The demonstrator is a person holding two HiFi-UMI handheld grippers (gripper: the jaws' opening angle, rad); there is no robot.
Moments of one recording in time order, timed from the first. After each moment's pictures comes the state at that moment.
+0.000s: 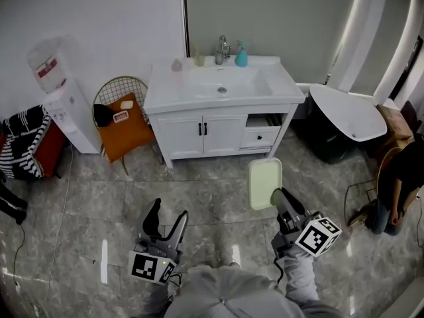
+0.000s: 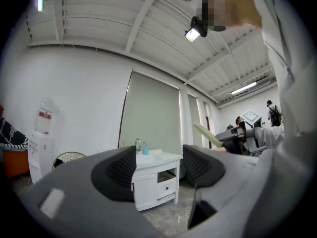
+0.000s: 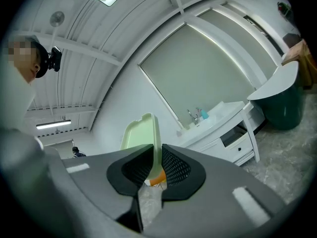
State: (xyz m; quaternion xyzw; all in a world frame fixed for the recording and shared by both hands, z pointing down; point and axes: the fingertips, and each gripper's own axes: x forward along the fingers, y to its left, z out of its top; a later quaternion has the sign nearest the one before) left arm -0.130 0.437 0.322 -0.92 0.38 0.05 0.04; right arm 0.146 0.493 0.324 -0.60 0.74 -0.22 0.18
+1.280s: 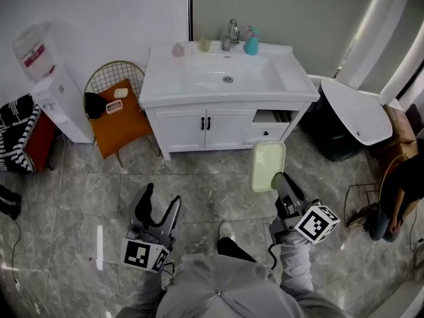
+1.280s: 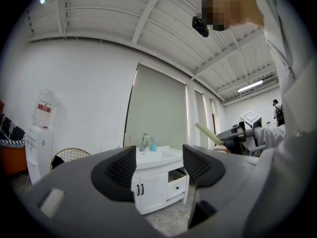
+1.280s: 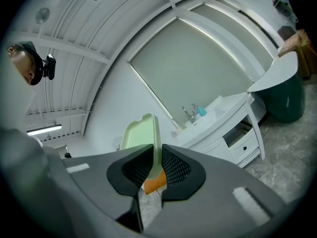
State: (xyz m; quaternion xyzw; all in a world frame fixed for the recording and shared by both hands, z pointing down) left arm -0.133 0.295 0.352 -0.92 0.39 0.04 0.02; right arm 0.164 0.347 0.354 -0.61 0.72 -0.25 0.19
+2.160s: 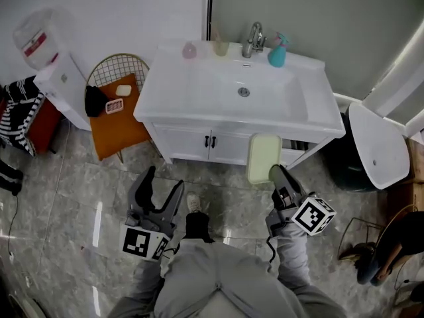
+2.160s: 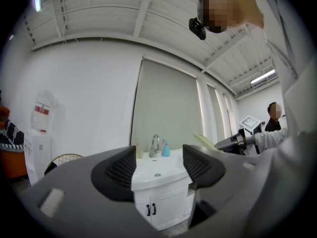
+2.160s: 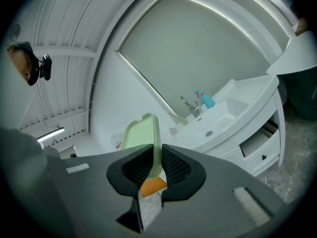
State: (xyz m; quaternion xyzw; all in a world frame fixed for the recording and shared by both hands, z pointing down) left arm -0.031 0.104 0.337 -0.89 0.44 0.03 0.03; right arm 0.252 0.114 0.379 -0.55 0.76 -0.31 0.16
